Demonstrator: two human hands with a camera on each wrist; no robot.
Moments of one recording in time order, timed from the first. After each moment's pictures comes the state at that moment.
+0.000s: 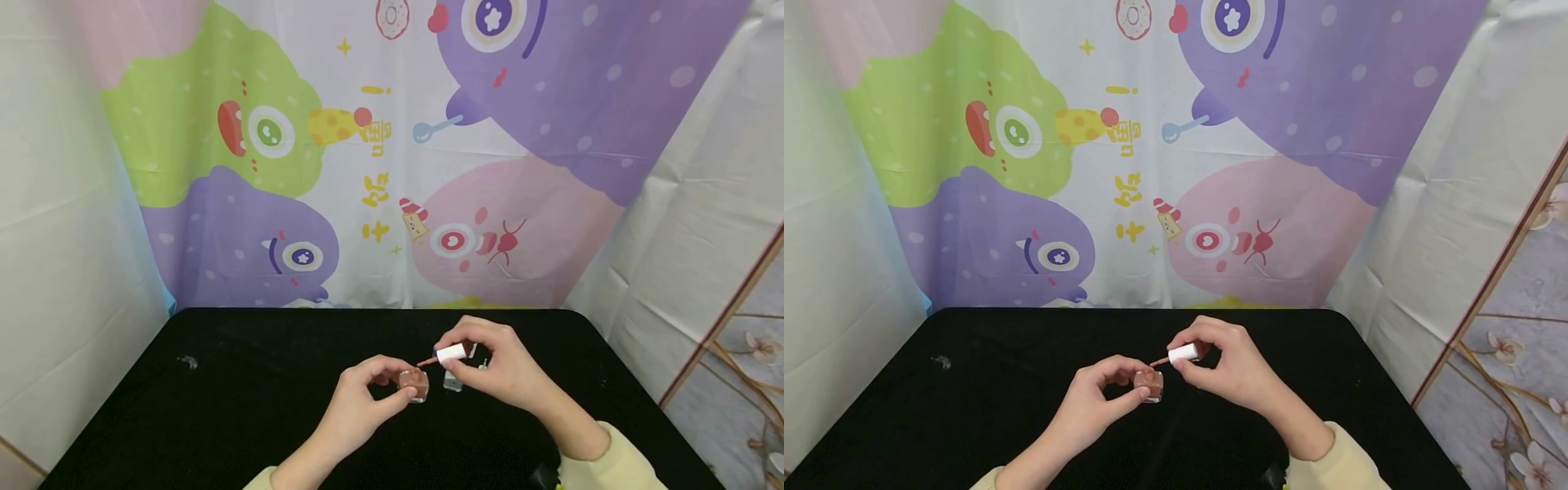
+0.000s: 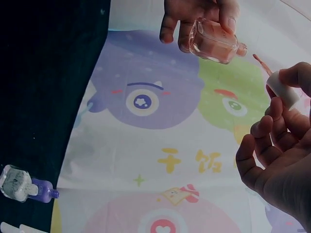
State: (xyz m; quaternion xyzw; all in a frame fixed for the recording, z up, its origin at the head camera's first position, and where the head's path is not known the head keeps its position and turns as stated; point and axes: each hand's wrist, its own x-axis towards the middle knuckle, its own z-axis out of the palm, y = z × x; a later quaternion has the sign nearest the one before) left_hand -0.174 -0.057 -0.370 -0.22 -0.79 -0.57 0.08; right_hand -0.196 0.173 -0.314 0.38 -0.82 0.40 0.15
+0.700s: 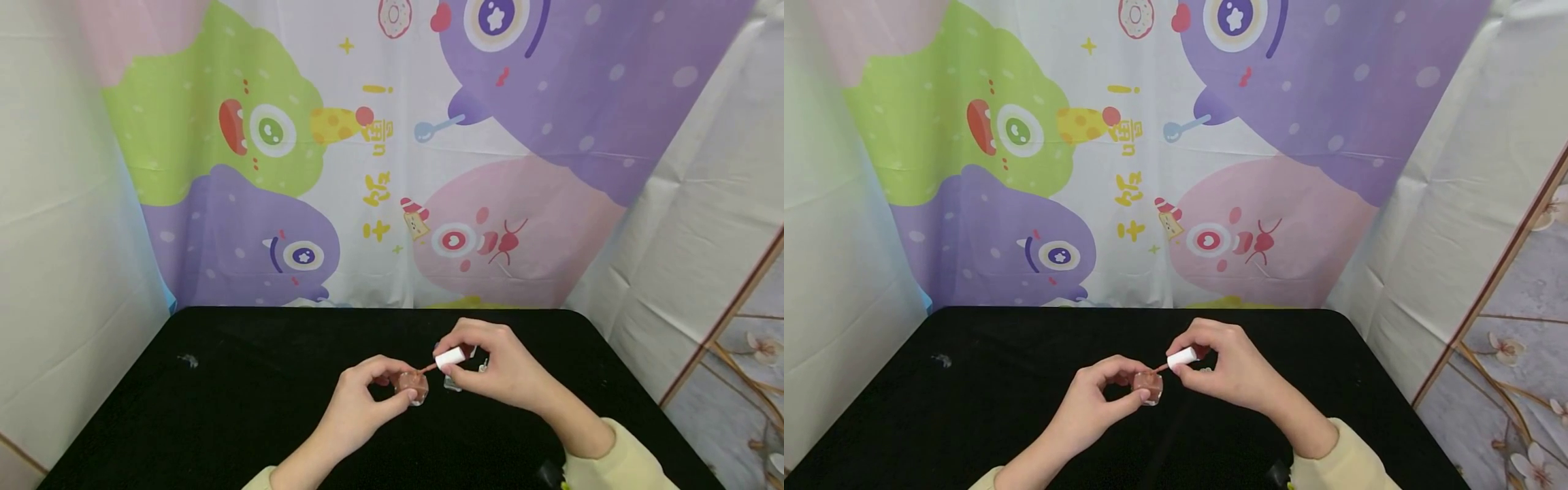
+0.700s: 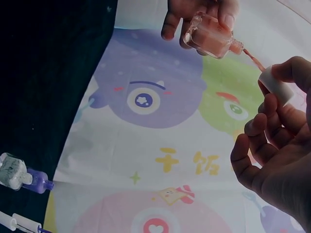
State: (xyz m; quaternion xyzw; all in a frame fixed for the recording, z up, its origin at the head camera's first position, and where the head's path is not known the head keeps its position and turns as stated) left_hand -0.172 -0.059 -0.371 -0.24 -0.79 -0.56 0.10; right_hand -0.196 0.170 -0.310 0.41 -0.83 0.37 0.13
